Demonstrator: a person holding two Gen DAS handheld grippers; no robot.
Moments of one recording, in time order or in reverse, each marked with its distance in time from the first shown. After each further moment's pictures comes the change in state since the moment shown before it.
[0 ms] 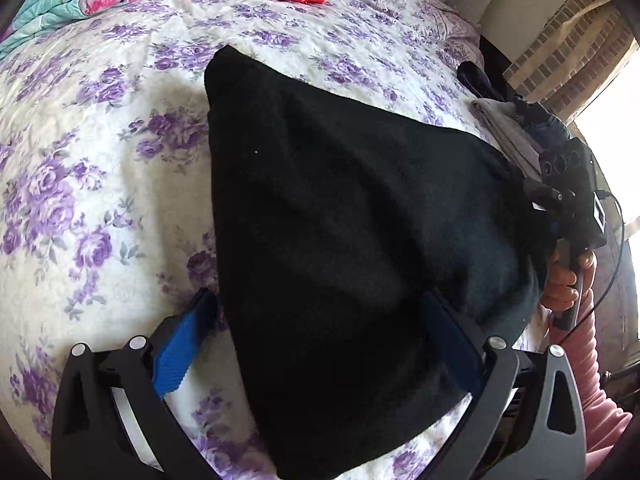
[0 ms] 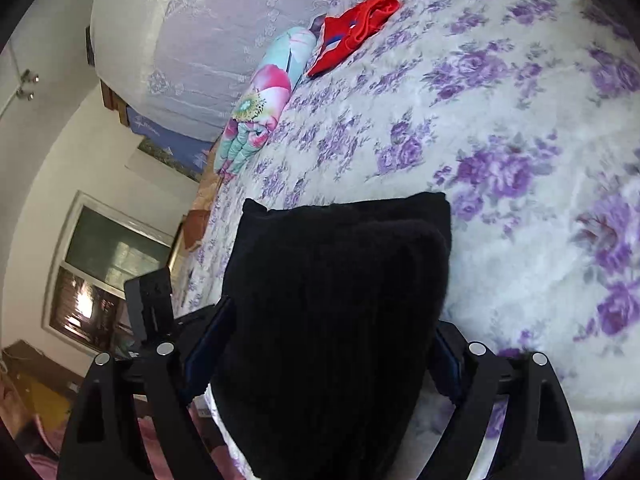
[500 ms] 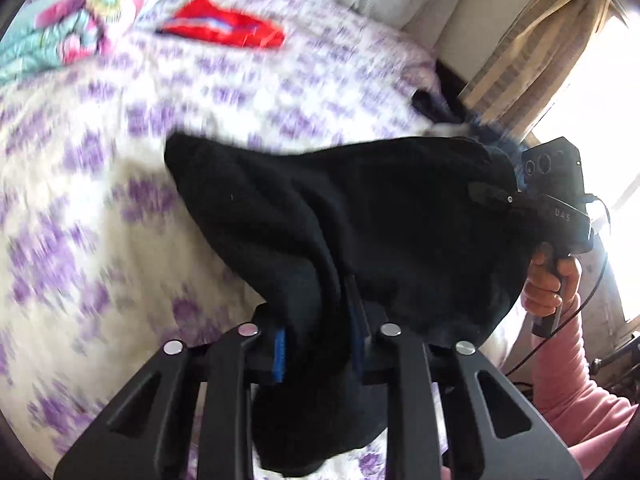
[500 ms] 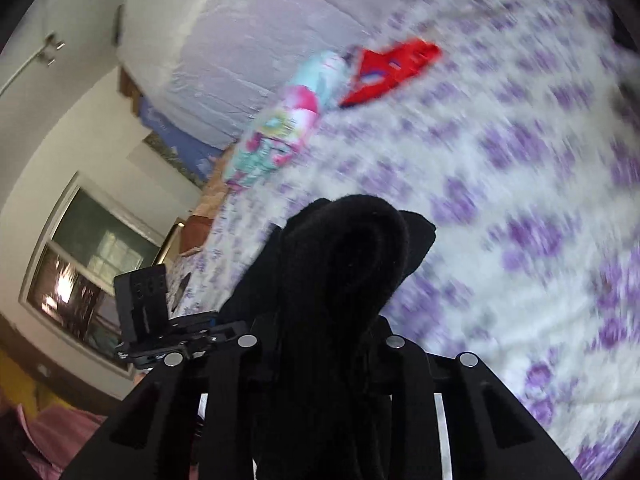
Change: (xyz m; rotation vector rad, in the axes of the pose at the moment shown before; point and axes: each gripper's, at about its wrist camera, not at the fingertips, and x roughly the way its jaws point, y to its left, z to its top) left arm -0.043 -0.011 0.015 0.088 -0.159 -0.117; right arm -0.019 0.086 0.019 -0.196 -0.124 -0.037
